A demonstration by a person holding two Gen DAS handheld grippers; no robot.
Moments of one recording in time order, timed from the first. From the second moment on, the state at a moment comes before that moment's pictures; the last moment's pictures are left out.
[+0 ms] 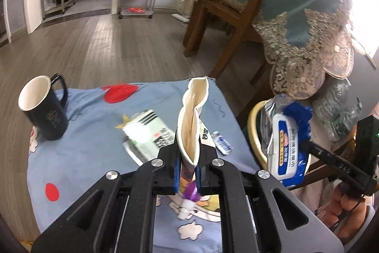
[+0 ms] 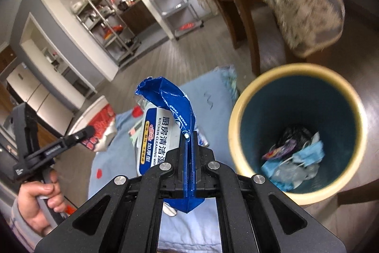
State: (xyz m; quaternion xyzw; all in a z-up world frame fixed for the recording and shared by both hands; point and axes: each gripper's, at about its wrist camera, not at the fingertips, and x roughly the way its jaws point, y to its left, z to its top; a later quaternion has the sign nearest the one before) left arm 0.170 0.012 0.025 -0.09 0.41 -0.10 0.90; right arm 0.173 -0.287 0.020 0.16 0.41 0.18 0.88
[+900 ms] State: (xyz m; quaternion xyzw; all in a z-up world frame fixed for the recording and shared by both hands) left arm 0.182 -0.126 0.022 -0.05 0.43 -0.21 0.88; right arm 0.181 -0.407 -0.016 0.25 0.42 -0.05 0.87
